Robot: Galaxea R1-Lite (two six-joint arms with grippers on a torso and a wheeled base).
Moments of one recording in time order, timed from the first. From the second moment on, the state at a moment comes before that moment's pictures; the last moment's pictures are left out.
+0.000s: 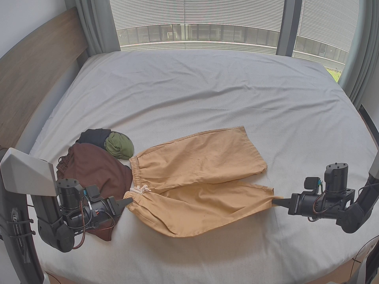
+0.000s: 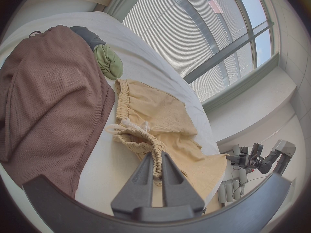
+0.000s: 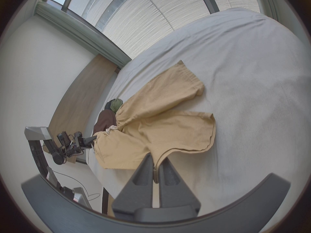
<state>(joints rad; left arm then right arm) -0.14 2.26 -0.29 -1.55 -0.48 -0.56 0.20 1.93 -0.31 -1.04 0.44 0.40</state>
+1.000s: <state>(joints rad) -0.20 2.25 -0.42 -1.55 -0.29 -0.71 0.12 1.95 -0.67 -0.92 0.44 0.44</state>
